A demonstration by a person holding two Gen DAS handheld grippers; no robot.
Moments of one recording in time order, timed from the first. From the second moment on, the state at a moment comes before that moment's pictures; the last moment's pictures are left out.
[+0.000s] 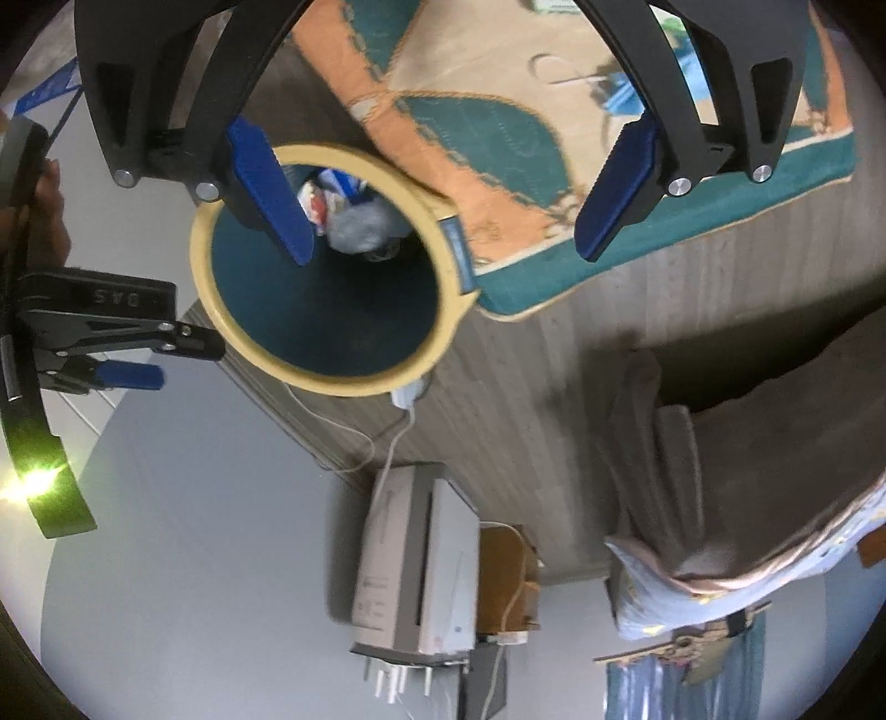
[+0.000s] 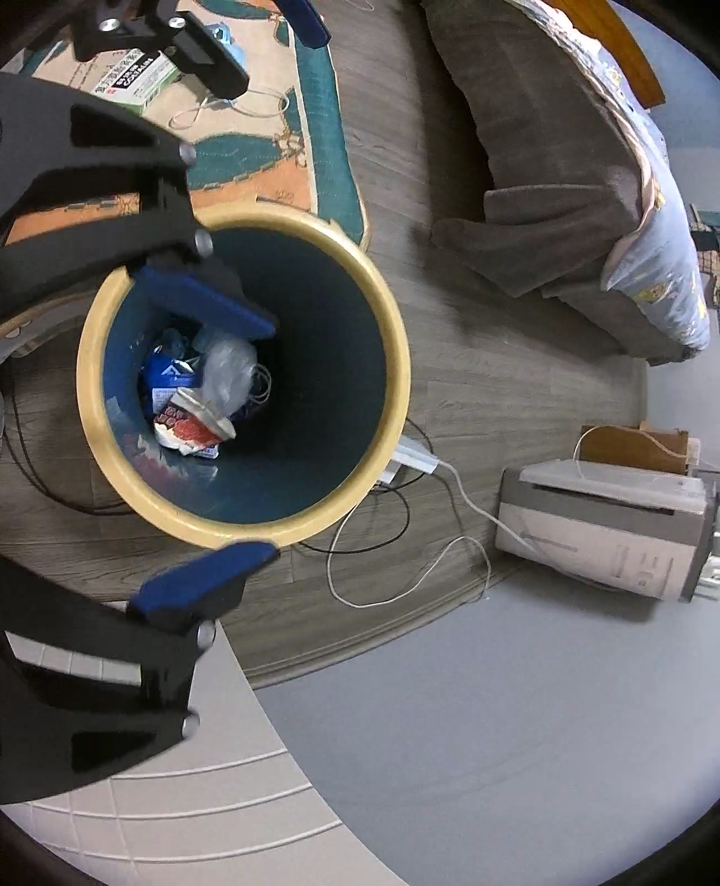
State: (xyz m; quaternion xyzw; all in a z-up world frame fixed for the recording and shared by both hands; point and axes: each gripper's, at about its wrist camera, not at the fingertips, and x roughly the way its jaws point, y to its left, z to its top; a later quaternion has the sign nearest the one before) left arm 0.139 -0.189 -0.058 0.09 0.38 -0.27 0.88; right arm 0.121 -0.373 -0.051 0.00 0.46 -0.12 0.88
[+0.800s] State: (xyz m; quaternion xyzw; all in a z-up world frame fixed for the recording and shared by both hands) left arm 0.129 -0.031 -0.035 0.07 0.39 -0.15 0.91; right arm 0.133 -0.228 -0.050 -0.07 0.46 0.00 0.88
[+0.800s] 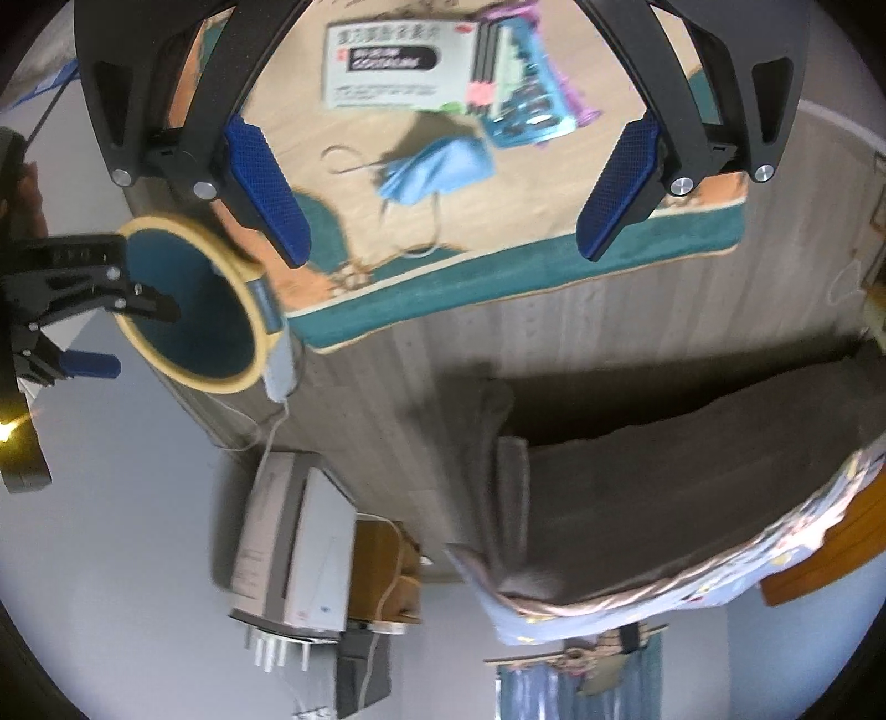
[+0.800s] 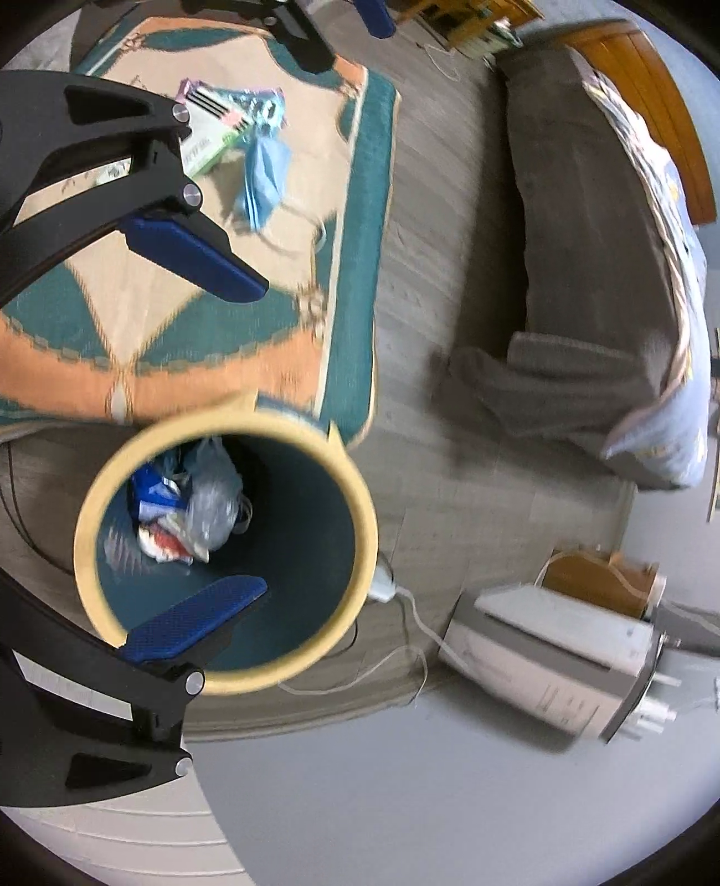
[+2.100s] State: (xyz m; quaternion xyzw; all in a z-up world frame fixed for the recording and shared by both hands) left arm 0.093 0.119 -0.086 0.03 0.47 -0.02 0.88; right arm 0.096 -0.035 -0.161 -0.22 0.54 0.23 0.78
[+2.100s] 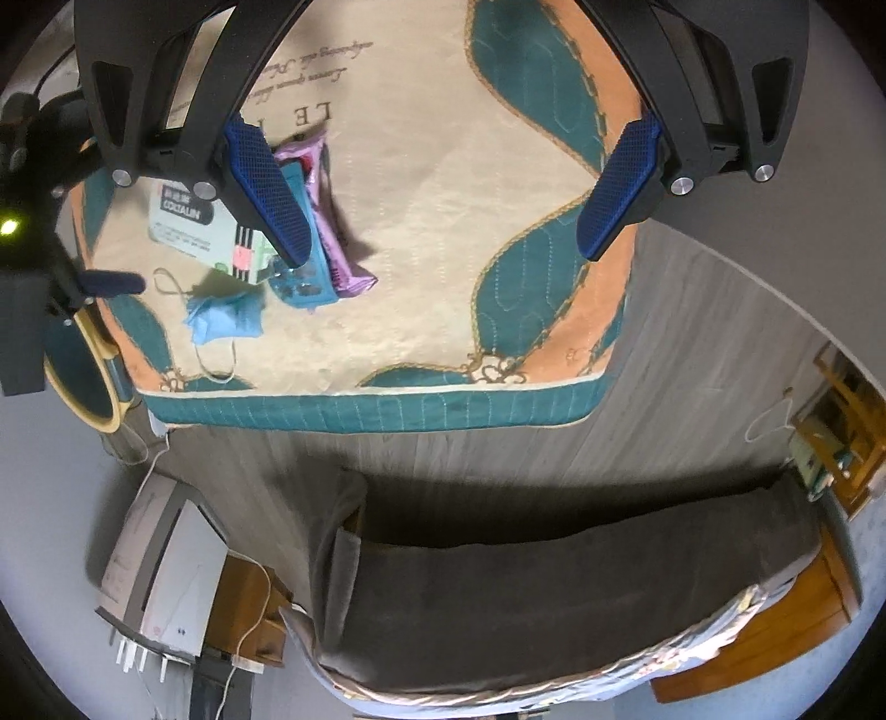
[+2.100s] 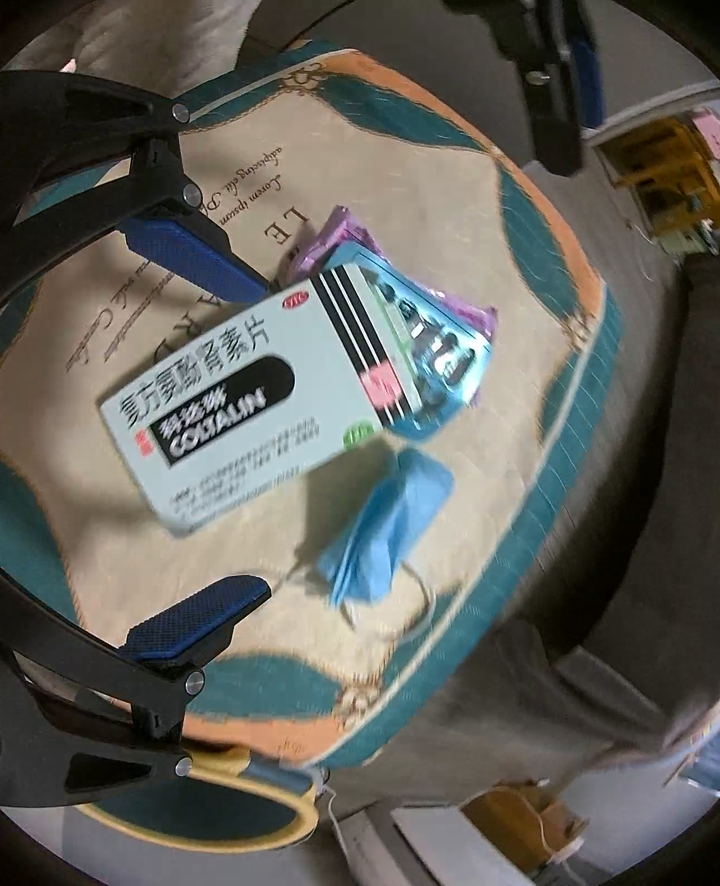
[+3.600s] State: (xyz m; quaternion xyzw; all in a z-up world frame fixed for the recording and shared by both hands) left arm 0.109 0.084 -0.101 0.06 0.49 -0.05 0.87; right arm 0.102 -0.060 -0.191 -0.22 0.60 0.23 0.73
